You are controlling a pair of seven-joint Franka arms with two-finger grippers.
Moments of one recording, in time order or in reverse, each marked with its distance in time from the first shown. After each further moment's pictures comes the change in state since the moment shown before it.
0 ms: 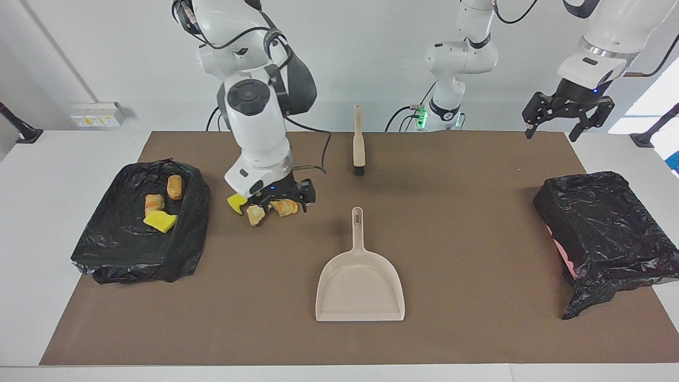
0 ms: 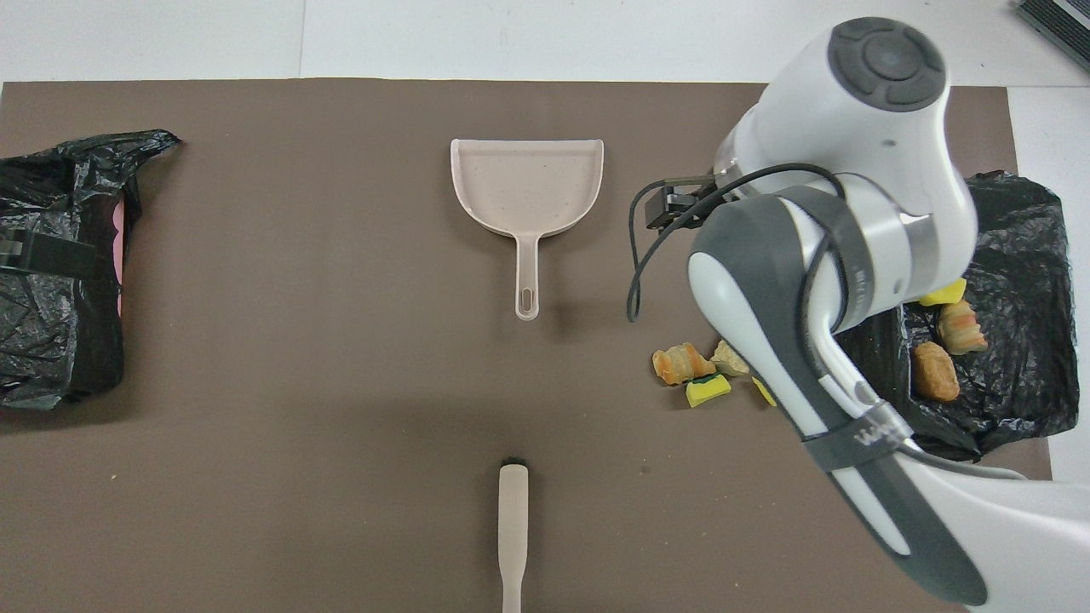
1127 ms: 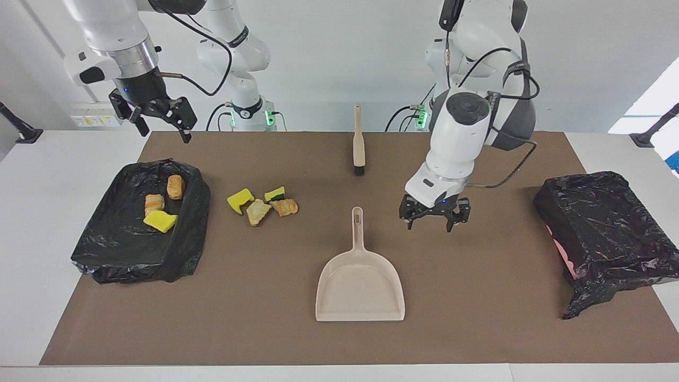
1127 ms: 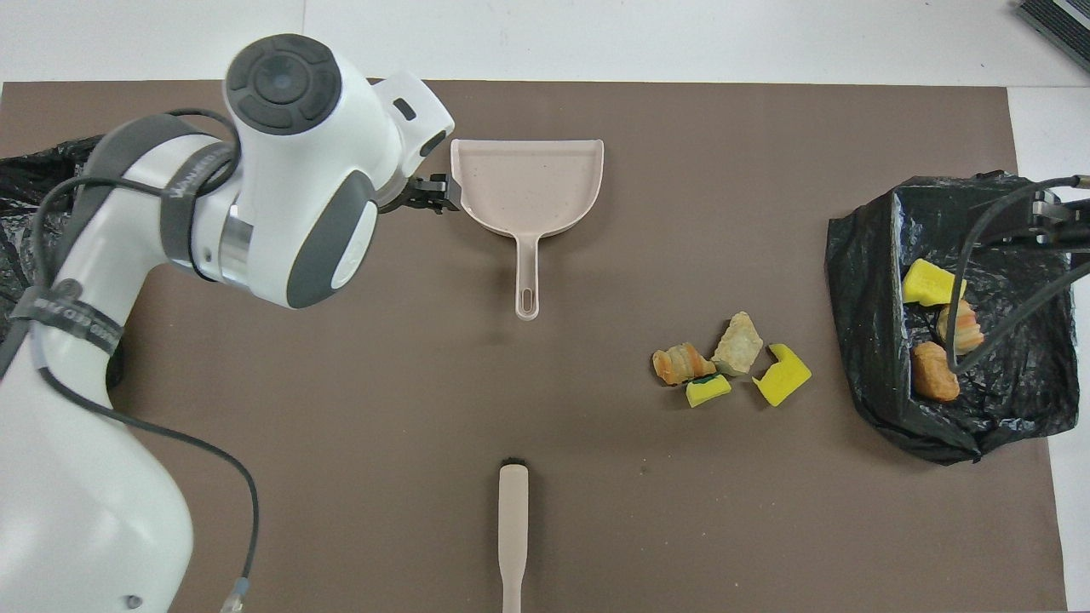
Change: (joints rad) left arm -0.368 0.477 -0.016 0.155 0.053 0.364 -0.459; right arm -0.273 -0.323 -0.001 -0.008 -0.053 -0.293 -0.079
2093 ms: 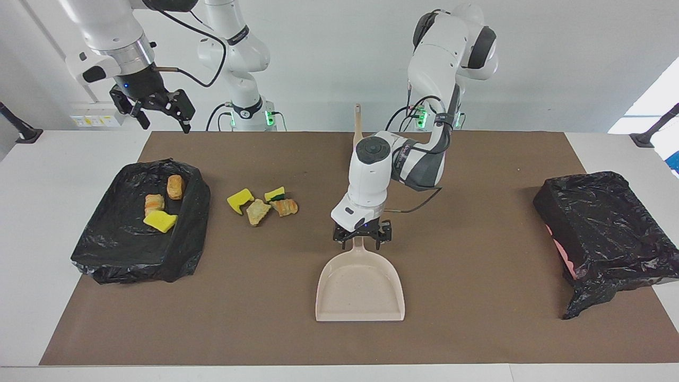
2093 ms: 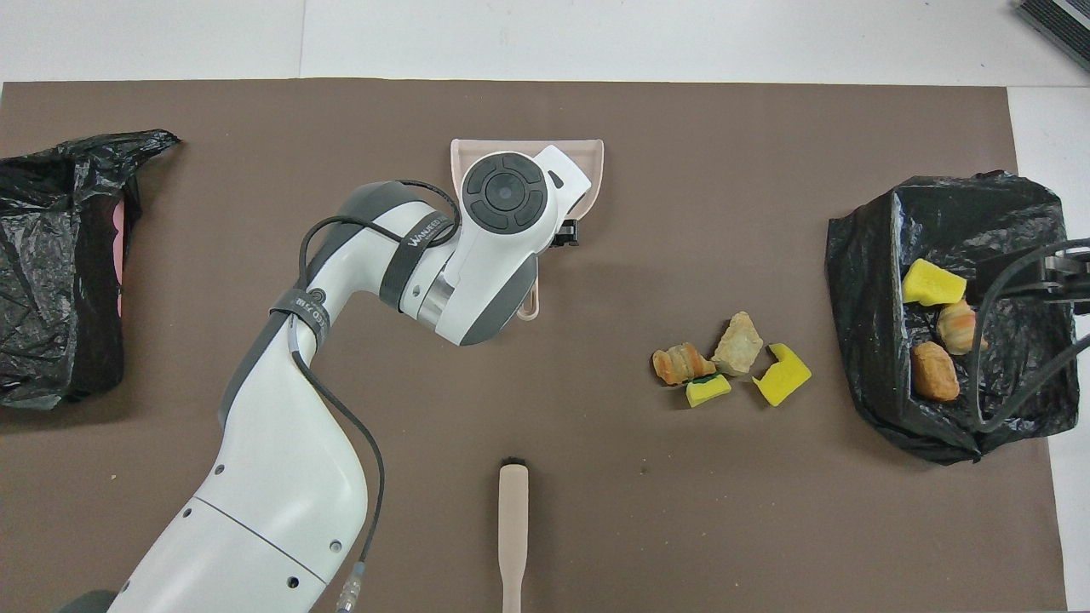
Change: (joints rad) left arm -0.162 0.184 0.007 0.013 0.006 0.219 -0.250; right arm -0.040 -0.086 0.006 -0.136 0.043 0.007 -0.127
